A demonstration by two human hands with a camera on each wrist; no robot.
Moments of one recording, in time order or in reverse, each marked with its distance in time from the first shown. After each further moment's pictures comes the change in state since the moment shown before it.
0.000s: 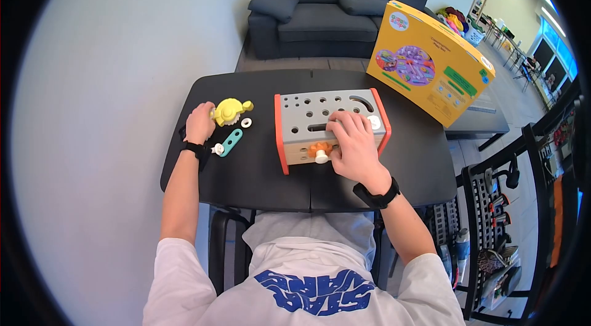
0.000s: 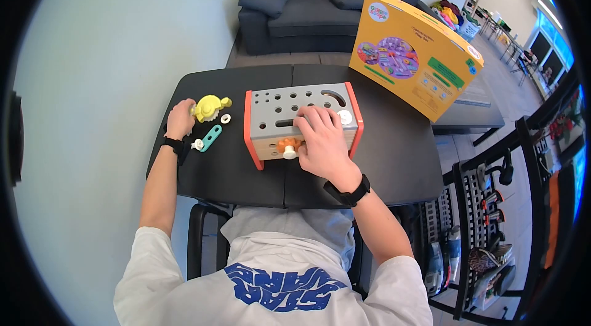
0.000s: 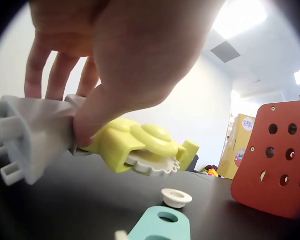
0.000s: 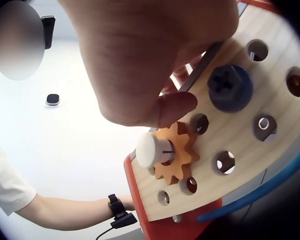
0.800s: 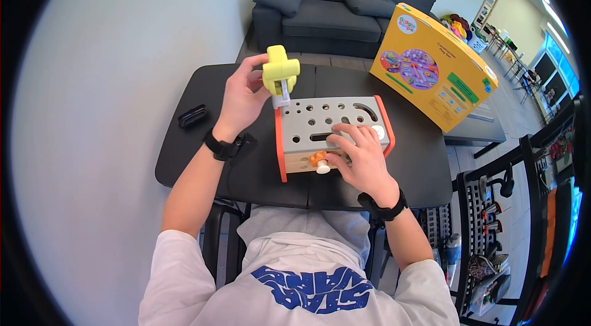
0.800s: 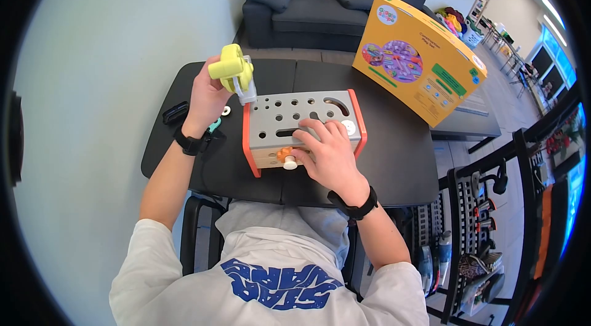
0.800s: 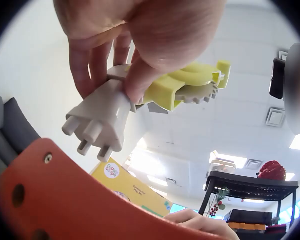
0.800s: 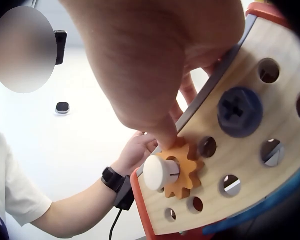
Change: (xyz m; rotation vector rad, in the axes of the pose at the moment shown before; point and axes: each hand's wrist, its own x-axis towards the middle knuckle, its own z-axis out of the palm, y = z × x) left_hand -0.003 0.173 -0.080 -1.298 0.088 0.278; right_hand -0.016 -0.012 -0.019 0.070 -0.051 -0.021
